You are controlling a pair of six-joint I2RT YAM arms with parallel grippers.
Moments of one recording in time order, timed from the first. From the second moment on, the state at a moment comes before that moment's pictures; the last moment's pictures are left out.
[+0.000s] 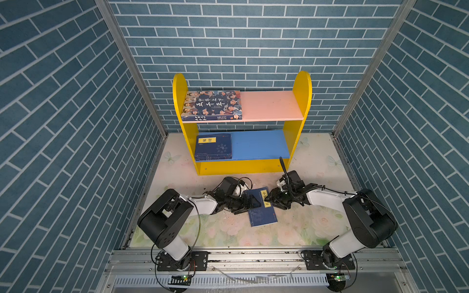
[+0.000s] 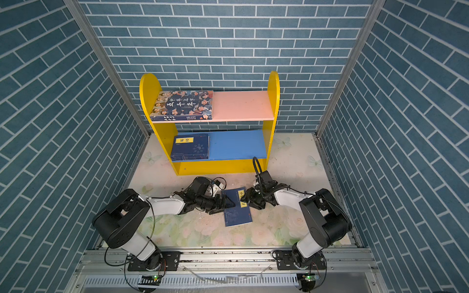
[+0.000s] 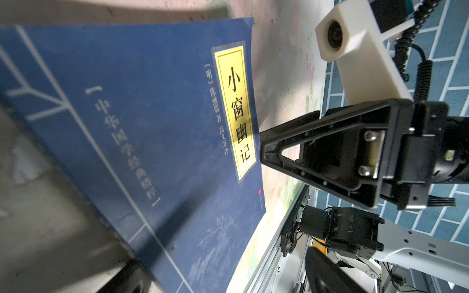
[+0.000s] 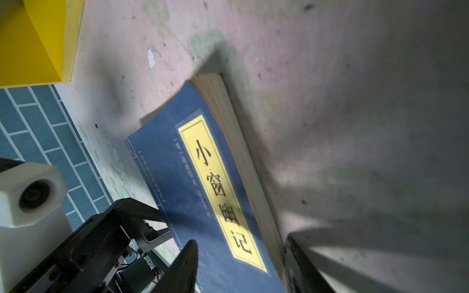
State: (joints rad) left arm -0.67 1.61 0.61 0.18 0.67 -0.85; right arm 0.58 1.57 0.70 -0.21 -0.51 0.87
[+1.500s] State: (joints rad) left arm -0.67 1.58 0.60 0.19 0.69 -0.95; right arm 0.58 1.56 0.68 -0.15 -0.54 0.89
